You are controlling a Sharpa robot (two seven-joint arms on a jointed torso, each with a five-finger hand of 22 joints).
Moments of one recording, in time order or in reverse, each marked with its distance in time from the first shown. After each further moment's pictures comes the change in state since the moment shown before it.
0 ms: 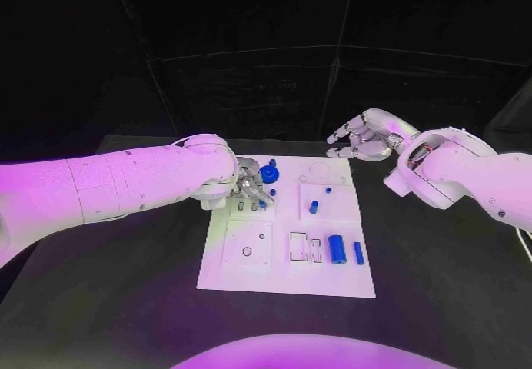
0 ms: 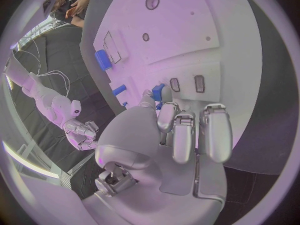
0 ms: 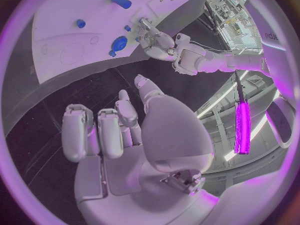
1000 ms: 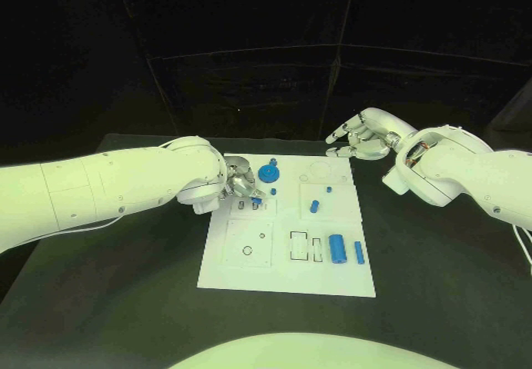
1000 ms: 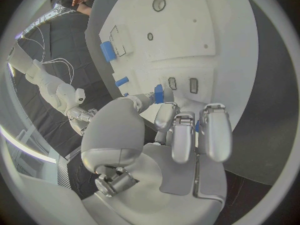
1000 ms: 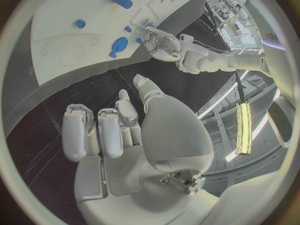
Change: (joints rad) left arm -0.001 -0.092 0.000 0.083 0.081 -0.111 0.005; left_hand -0.209 -0.293 0.799 0.011 0.042 -0.019 0.020 0.030 0.074 -0.001 0.003 -0.023 -0.029 0.002 -0.002 0.000 0.000 0.000 -0.003 -0.003 -0.004 -0.002; right arm 0.000 0.019 0.000 -0.028 0.002 0.019 0.000; right_hand 0.006 -0.005 0.006 -0.006 0.045 0.006 -0.001 0.004 0.000 0.000 -0.007 -0.010 -0.010 0.000 0.000 -0.003 -0.002 0.000 -0.004 -0.004 0.000 0.000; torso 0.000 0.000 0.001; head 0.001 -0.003
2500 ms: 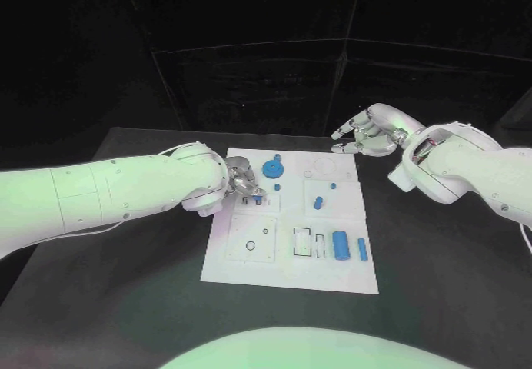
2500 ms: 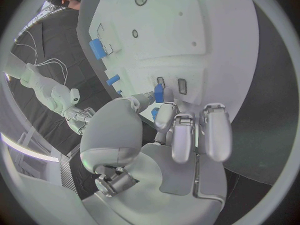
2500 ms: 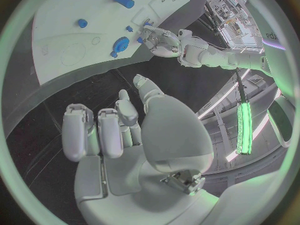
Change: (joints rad) left arm -0.045 -0.012 -0.007 0.007 -0.066 -0.116 0.000; left_hand -0.032 -0.029 0.019 -0.062 -0.009 0.004 -0.004 0.012 0.009 0.005 -0.002 0.004 0.007 0.000 0.000 0.000 0.000 0.000 0.000 0.000 -0.005 0.009; right arm 0.000 0.005 0.000 -0.007 0.003 0.001 0.000; right_hand 0.000 0.000 0.000 0.000 -0.005 0.000 0.000 0.000 0.000 -0.003 -0.003 -0.011 -0.009 0.000 0.000 0.000 -0.003 0.000 0.000 0.000 -0.004 0.000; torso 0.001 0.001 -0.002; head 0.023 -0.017
